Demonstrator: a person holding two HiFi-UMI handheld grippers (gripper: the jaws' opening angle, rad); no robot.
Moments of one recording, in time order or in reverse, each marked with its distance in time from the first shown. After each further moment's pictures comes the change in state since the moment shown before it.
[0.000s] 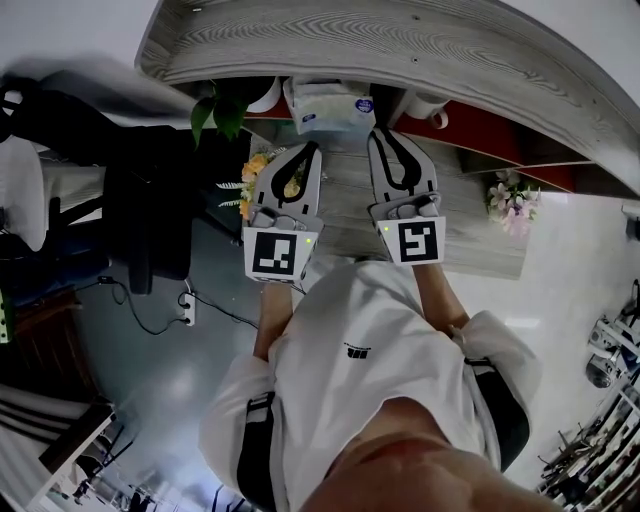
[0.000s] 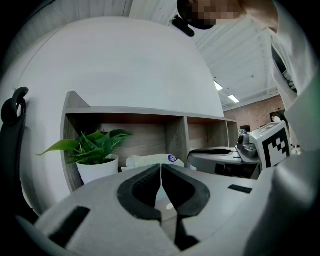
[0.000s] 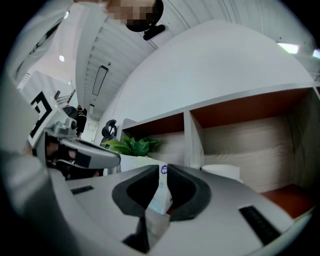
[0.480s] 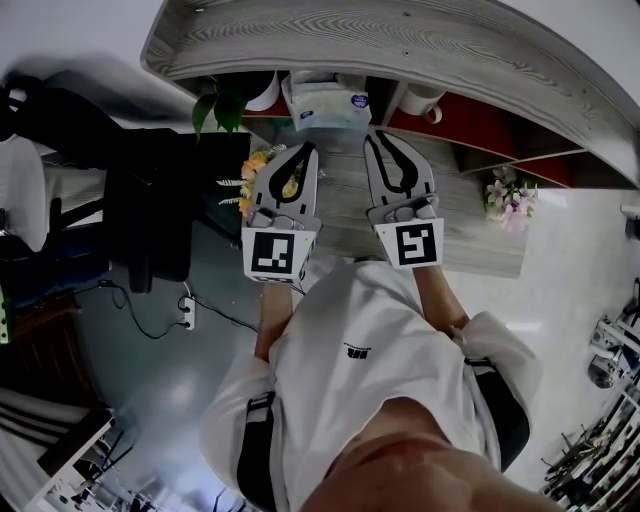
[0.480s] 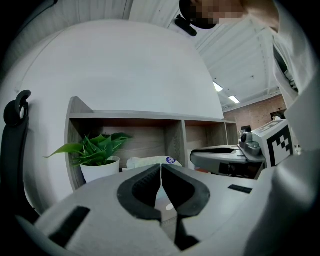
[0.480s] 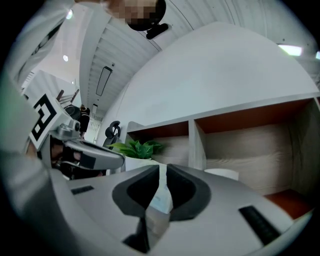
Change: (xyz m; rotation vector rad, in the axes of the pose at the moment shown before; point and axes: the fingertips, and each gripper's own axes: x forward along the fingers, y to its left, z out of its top) left arm -0.011 -0.003 0.000 0.037 -0.011 0.004; right arm -0.012 0.010 0.012 -0.026 -0.020 0.028
